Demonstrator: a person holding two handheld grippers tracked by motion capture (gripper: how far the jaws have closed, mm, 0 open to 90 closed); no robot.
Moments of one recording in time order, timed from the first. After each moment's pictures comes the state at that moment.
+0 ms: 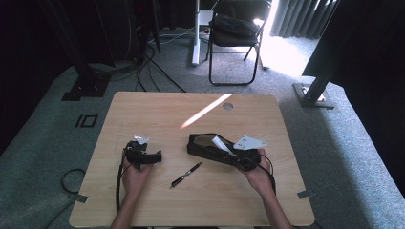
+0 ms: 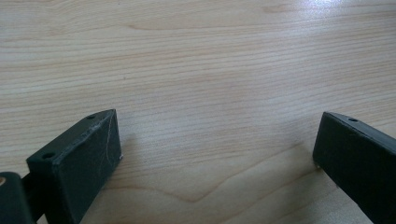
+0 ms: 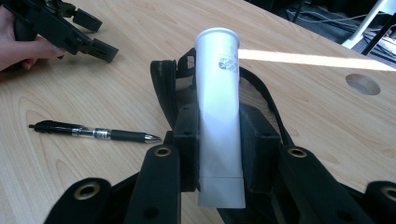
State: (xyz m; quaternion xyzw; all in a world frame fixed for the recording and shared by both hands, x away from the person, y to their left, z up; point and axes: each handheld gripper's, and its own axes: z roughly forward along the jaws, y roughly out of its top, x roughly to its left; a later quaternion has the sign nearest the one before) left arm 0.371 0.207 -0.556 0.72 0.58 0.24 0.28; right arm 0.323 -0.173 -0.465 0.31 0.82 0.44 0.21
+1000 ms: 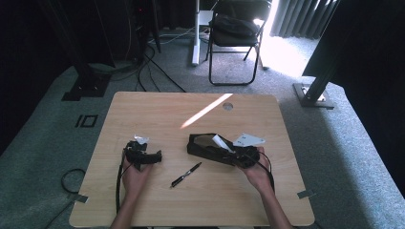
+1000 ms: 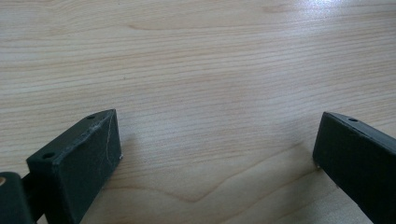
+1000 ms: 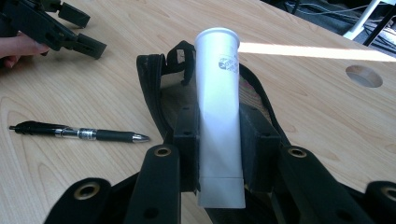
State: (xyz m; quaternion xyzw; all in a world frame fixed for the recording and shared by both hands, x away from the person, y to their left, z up) left arm 0.371 0.207 -0.556 0.72 0.58 0.24 0.28; right arm 0.337 -0.173 -0.474 0.32 0.82 0.43 0.20
